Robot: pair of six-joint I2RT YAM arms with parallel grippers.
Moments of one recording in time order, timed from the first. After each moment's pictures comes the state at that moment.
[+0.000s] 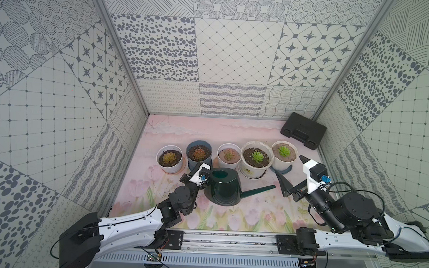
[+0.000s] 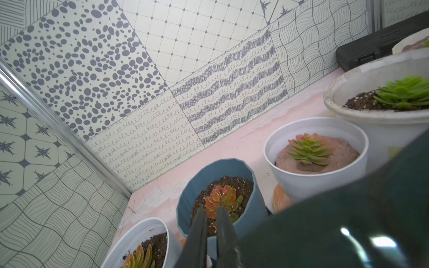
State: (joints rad) left arm -0.96 0.92 0.22 0.75 -0.83 0.52; right arm 1.47 0.55 0.99 -0.48 0.98 -0.16
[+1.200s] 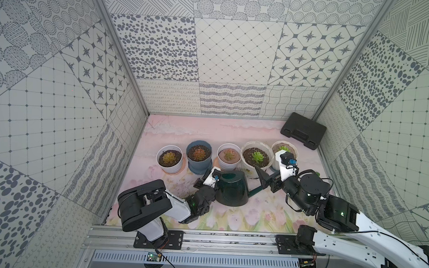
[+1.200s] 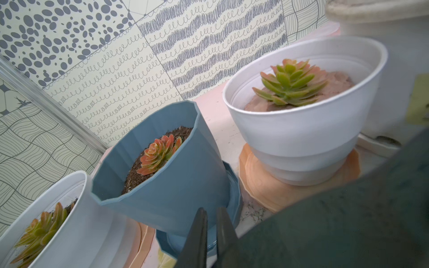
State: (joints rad) left arm -1.00 1.60 0.31 1.07 -0.96 0.28; right arm 1.07 0.68 0.88 -0.40 0.55 0.08
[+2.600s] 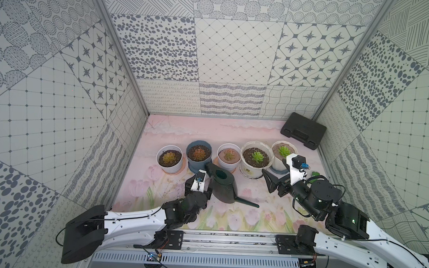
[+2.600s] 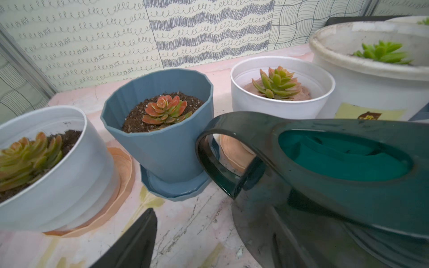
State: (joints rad) left arm -1.08 0.93 0.27 0.20 -0.87 -0.28; right arm 1.06 0.59 0.85 -0.48 0.53 0.18
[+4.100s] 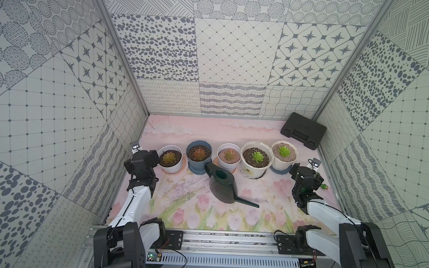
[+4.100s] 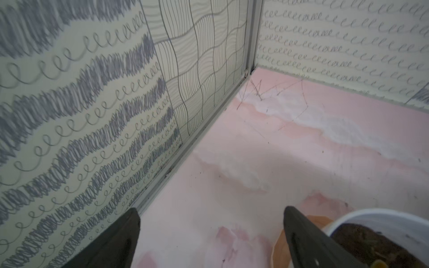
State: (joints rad) left arm 0.28 1.11 0.50 0.17 -0.32 -0.07; right arm 0.09 1.16 0.26 0.46 0.68 0.28
